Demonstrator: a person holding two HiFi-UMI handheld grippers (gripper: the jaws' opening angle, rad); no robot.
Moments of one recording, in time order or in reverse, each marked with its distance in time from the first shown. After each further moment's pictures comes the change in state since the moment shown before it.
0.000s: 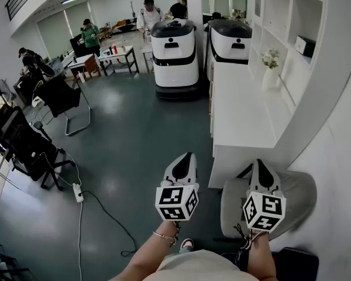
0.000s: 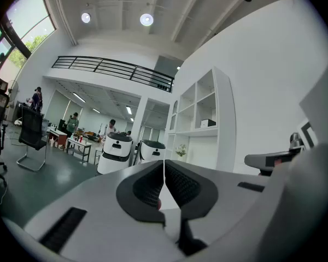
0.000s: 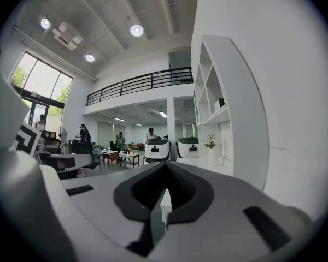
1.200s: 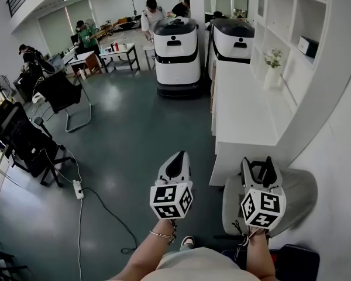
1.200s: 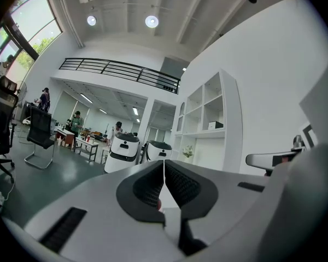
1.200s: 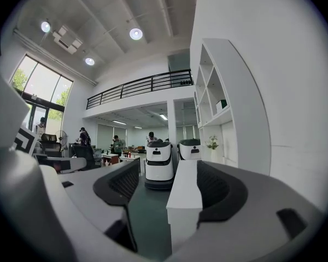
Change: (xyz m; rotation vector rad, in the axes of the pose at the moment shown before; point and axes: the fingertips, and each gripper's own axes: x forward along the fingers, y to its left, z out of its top) left arm -0.030 0.038 0.001 -0.025 -0.010 0.063; right arm -0.006 0.026 -0.002 0.021 -0.028 0.004
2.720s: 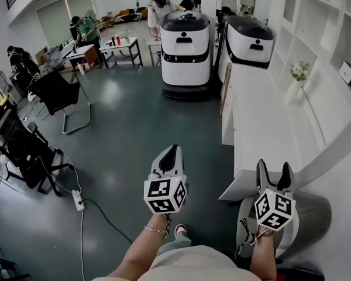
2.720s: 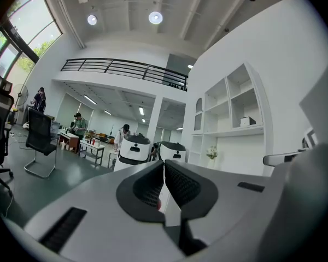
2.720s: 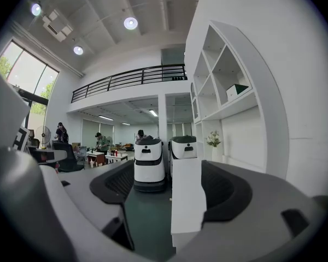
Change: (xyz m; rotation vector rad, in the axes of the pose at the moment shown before) left arm 0.150 0.187 0.032 0.023 0.004 0.051; right arm 0.185 0.032 -0.012 0.011 0.029 -0.136
